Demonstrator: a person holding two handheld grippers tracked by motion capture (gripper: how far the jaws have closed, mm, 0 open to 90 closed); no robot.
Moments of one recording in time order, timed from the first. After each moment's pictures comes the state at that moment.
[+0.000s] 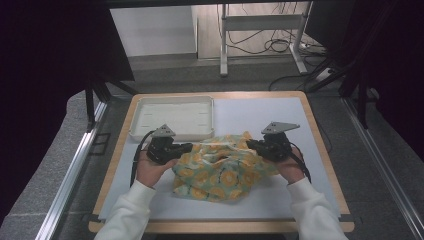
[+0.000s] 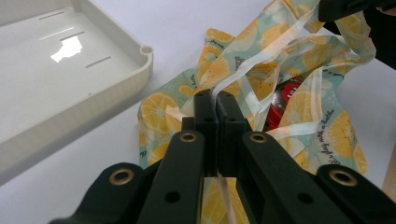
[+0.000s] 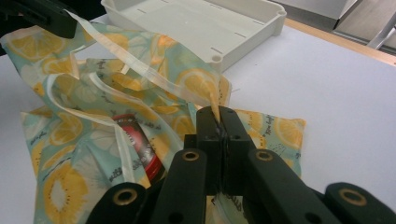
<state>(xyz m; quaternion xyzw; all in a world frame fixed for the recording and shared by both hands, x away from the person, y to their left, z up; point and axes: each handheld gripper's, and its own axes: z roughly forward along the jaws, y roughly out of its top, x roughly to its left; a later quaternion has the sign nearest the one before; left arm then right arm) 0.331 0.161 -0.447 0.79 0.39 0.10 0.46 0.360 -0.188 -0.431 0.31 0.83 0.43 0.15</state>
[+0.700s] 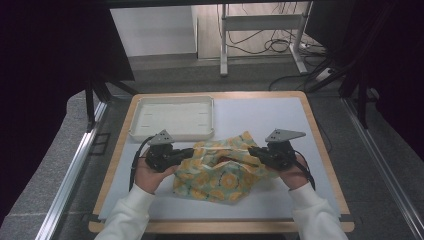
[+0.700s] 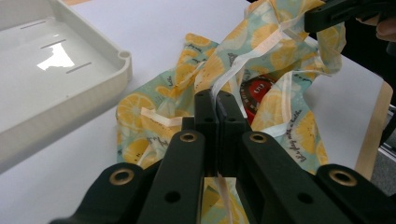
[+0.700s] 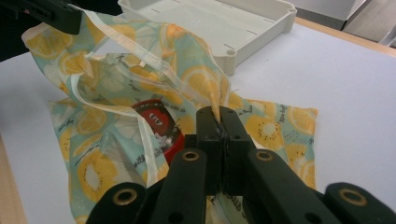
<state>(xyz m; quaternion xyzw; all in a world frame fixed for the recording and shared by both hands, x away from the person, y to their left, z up) 0.308 0.157 -0.443 0.79 0.37 0.09 0.48 0.335 -0.196 -0.430 0.31 0.83 0.44 0.14</state>
